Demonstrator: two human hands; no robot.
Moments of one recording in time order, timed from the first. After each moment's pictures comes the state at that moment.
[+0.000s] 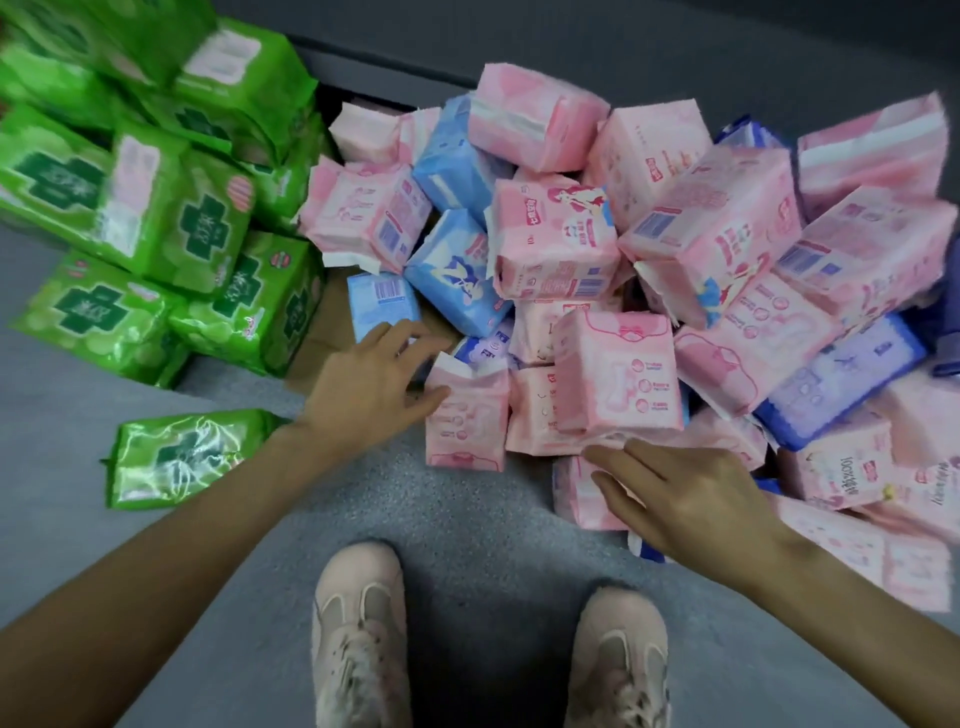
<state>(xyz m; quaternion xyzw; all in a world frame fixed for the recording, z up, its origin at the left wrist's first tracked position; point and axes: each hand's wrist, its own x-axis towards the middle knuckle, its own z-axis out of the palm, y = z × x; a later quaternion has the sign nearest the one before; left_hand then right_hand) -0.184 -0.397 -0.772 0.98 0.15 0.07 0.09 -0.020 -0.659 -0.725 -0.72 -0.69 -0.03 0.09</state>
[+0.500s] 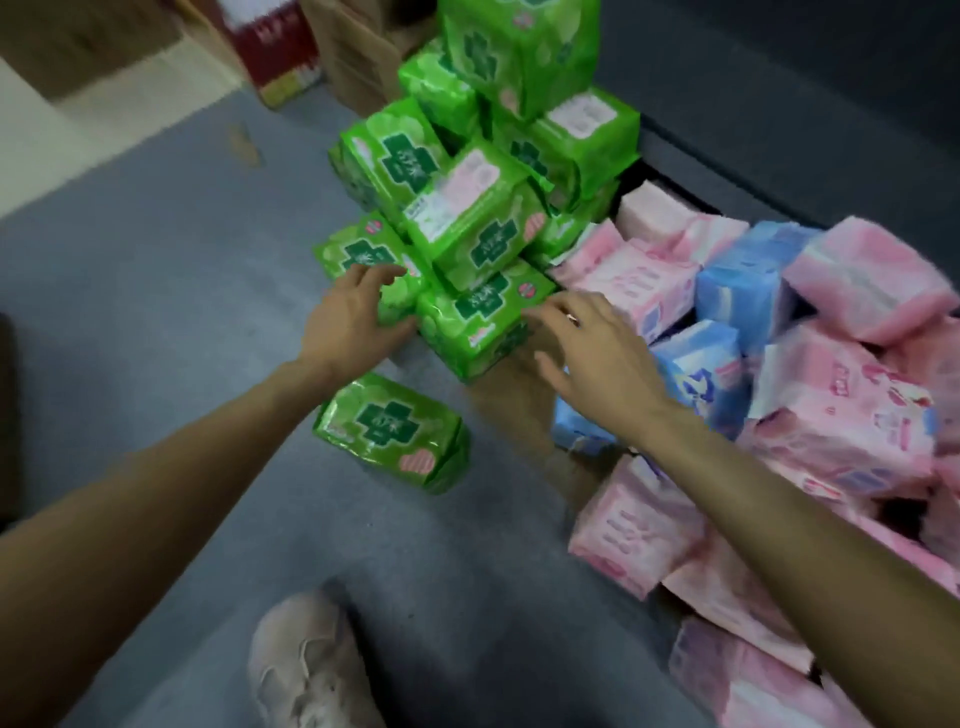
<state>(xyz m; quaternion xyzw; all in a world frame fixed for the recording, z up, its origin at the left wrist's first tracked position) -0.339 -0.280 -0.756 0.79 0.58 0.12 0.16 -0.091 -0.370 -0.748 -0.61 -0.77 0.04 0.16</state>
